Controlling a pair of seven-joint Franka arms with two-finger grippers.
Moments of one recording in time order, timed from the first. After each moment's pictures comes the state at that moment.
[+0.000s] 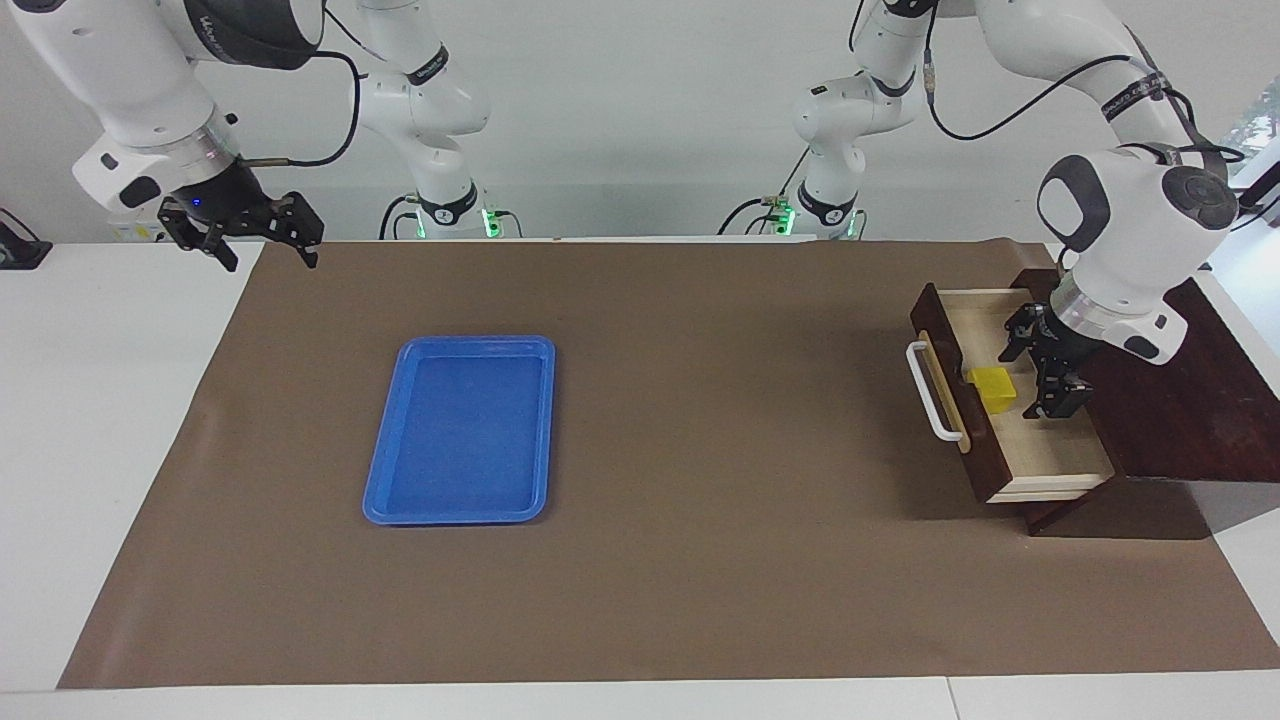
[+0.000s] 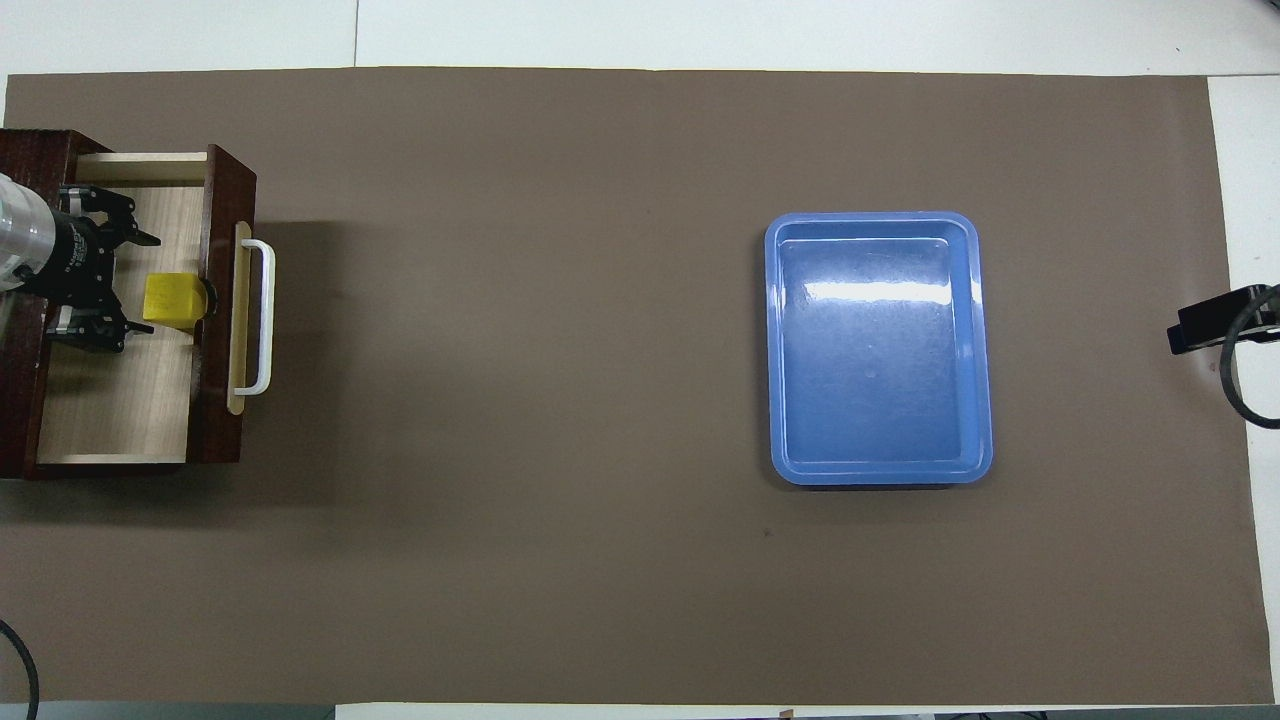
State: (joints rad) left arm 0.18 0.18 -0.13 -1.80 0.04 1.99 -1.47; right arm -0.07 -0.02 -0.02 -1.60 -0.03 1.49 -0.14
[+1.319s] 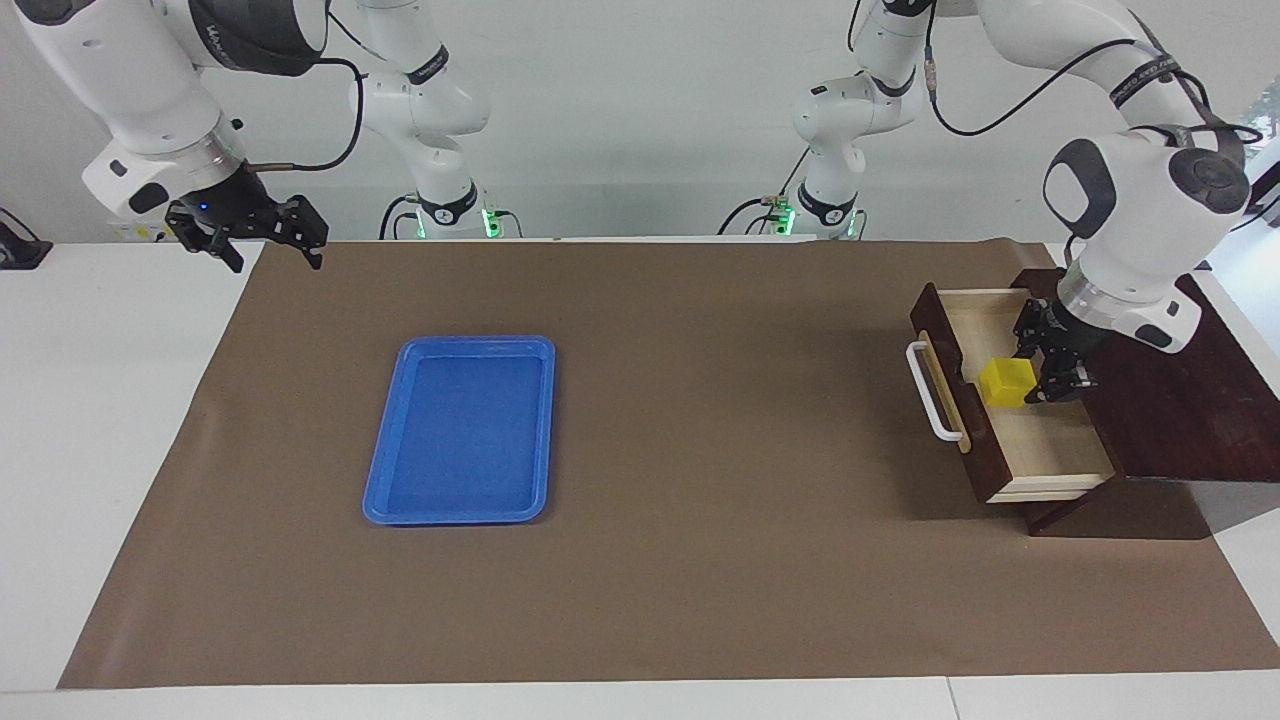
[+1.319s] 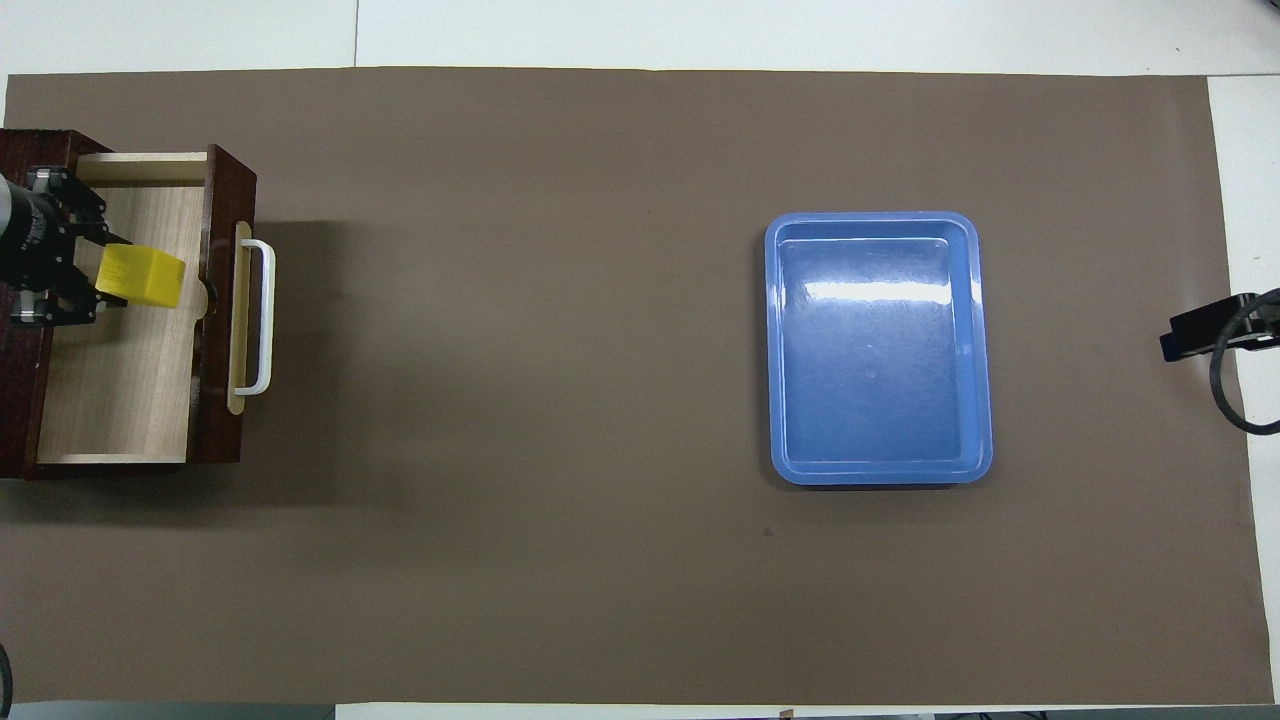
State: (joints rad) left arm 0.17 0.18 -0.15 -1.61 0.08 1.79 -1.49; right arm -0.07 -0.03 -0.02 -1.63 -0.03 1.50 -0.14
